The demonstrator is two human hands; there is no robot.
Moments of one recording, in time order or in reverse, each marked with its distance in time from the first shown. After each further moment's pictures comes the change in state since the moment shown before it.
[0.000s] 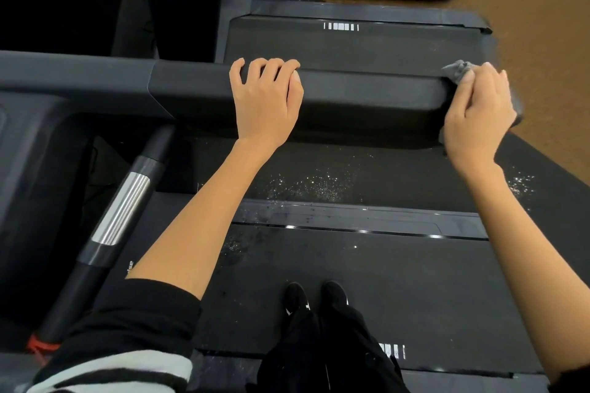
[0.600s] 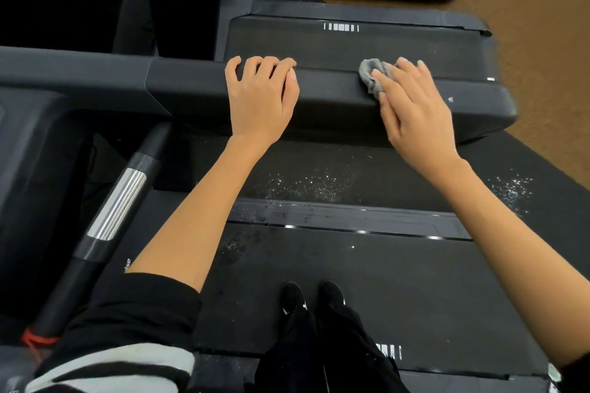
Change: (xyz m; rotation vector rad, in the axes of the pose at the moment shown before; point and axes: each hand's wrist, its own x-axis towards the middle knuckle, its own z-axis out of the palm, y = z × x) left_hand 0.001 -0.002 -0.003 0.018 -0.021 0.012; right_hand -0.012 -0.035 0.013 -0.085 -0.222 -0.634
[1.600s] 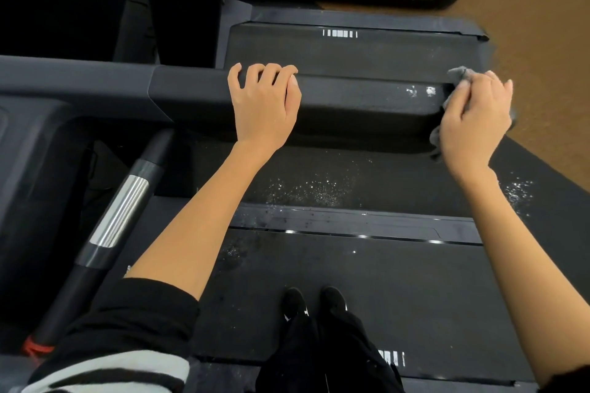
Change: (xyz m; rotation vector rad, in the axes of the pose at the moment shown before) left_hand 0.000 0.004 0.000 -0.016 0.004 -0.028; right_hand -0.017 0.040 -0.010 0.029 0.251 0.672
